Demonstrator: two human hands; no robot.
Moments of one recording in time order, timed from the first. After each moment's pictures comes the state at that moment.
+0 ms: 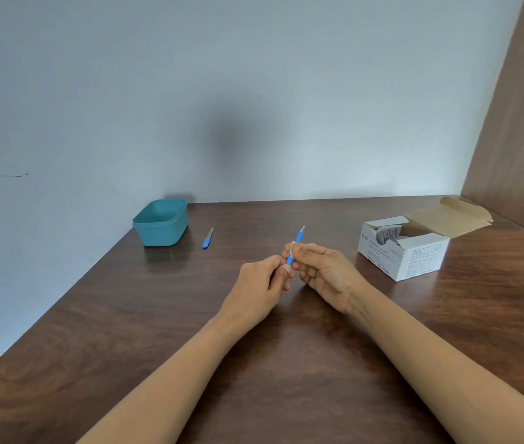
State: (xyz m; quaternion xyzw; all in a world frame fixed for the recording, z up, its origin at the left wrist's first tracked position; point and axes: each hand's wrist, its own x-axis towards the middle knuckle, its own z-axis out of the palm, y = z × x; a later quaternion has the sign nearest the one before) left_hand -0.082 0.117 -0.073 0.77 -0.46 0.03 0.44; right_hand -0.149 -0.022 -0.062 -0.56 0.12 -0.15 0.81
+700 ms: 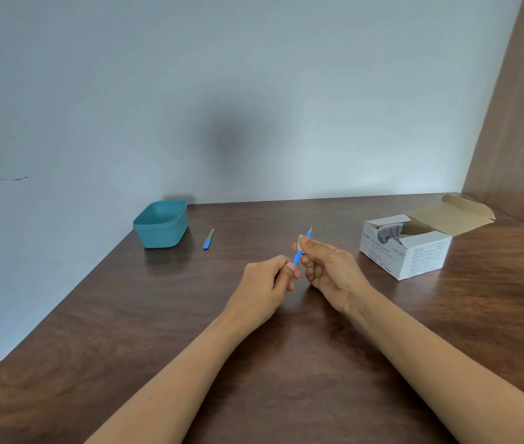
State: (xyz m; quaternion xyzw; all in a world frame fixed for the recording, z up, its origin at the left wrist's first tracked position) left_hand -0.085 0.116 -0.069 0.76 -0.47 0.02 0.44; right_hand -0.148 -0.018 -0.060 -0.50 0.17 -0.22 0.82
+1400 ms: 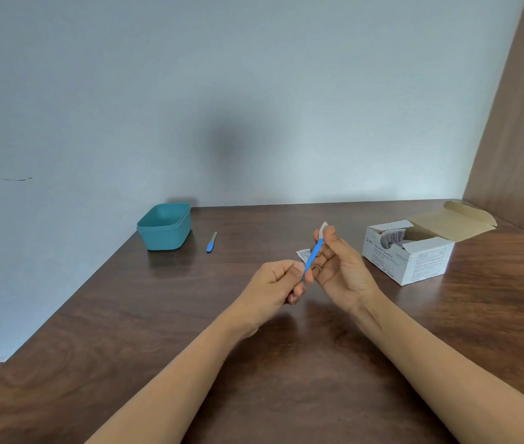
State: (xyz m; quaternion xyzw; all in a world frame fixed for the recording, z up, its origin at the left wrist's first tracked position) left_hand -0.094 0.115 -0.058 0.62 -0.44 -0.24 0.61; right_hand -0.147 -0.020 -0.056 -0.44 0.06 -0.26 0.86
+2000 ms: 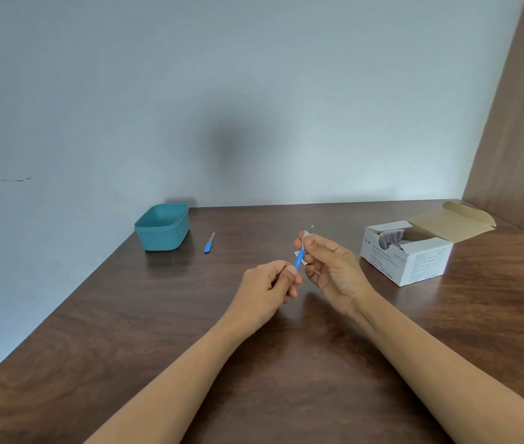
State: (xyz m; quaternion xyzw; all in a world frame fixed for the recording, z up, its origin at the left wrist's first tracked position) left_hand -0.089 0.118 -0.065 0.74 -0.44 -0.05 0.51; right_hand -0.150 -0.015 -0.054 -0.50 0.10 -0.24 0.82
